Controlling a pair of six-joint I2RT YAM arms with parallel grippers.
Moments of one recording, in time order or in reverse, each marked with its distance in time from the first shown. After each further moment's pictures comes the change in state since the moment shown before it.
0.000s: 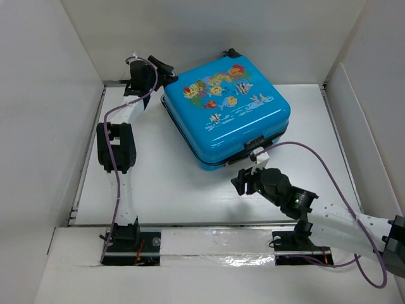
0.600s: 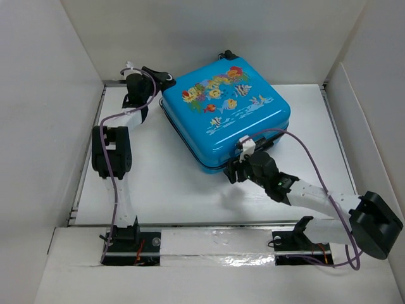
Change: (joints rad) left arm 0.016 -0.093 -0.284 0.311 -0.014 -0.059; right arm -0.155 0.320 0.105 0.172 -0.169 -0.139
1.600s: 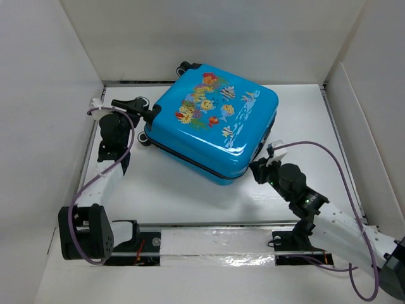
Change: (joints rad) left arm 0.064 -0.890 -0.844 0.034 -0.198 -0.048; right arm -0.054 -0.415 -0.165 -0.085 0.106 0.002
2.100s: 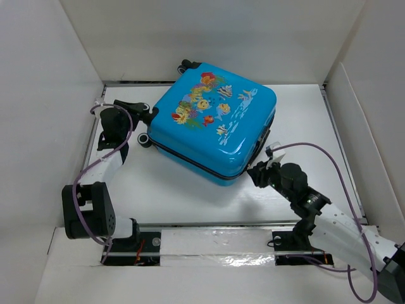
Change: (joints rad) left arm 0.053 0.142 0.103 -0.139 0.083 -0.015; right arm -0.052 -0.069 0.000 -0.107 -0.116 -0.005
